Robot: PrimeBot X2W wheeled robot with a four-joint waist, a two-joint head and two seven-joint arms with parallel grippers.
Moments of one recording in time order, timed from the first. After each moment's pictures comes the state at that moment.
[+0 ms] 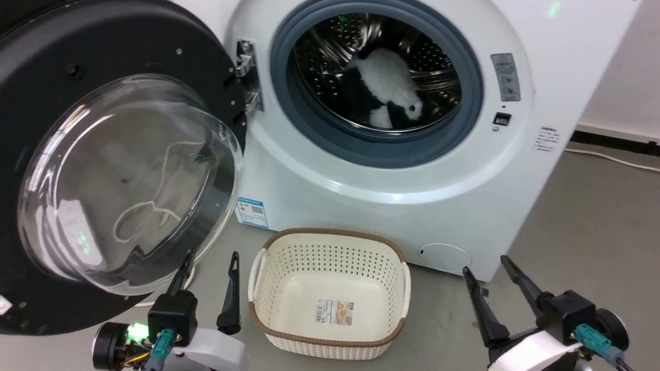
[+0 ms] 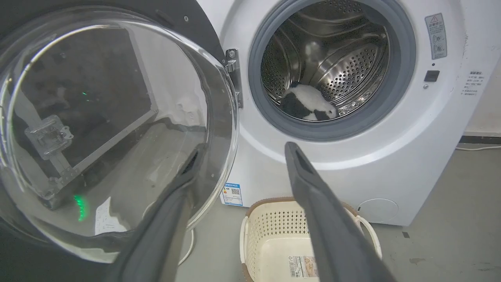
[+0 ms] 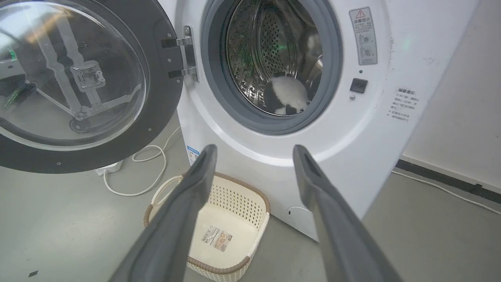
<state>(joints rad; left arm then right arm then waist) 0.00 0.08 -0.08 -0.01 0.00 0.03 -0.09 0.01 -0.06 0.07 0.05 0.05 0.13 -0.09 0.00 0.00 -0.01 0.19</state>
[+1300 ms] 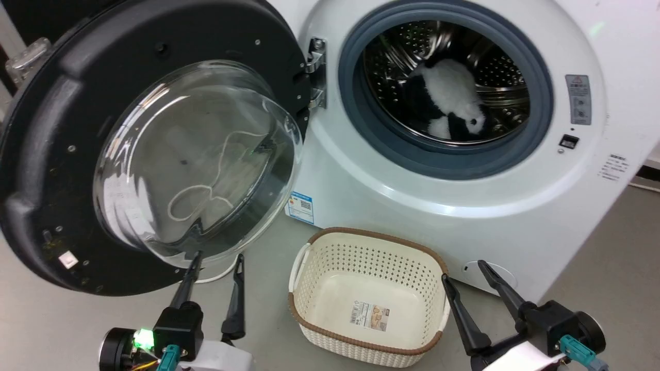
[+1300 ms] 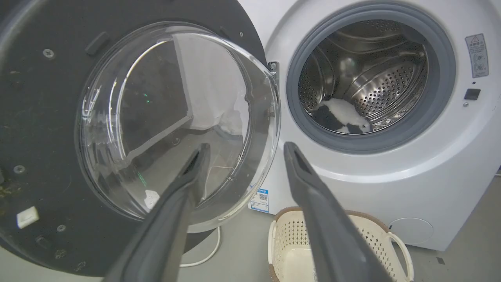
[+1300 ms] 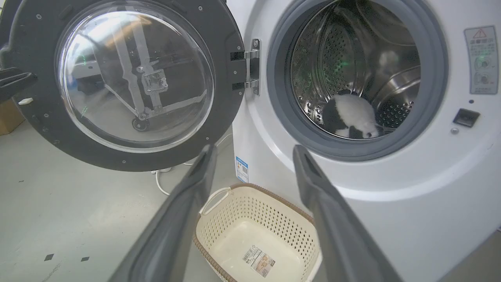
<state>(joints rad) 0.03 0.09 -0.12 -0.01 -0.02 0.07 -0.17 0.00 -0.07 0.15 0.09 0.08 0.13 -0.17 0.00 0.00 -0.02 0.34</state>
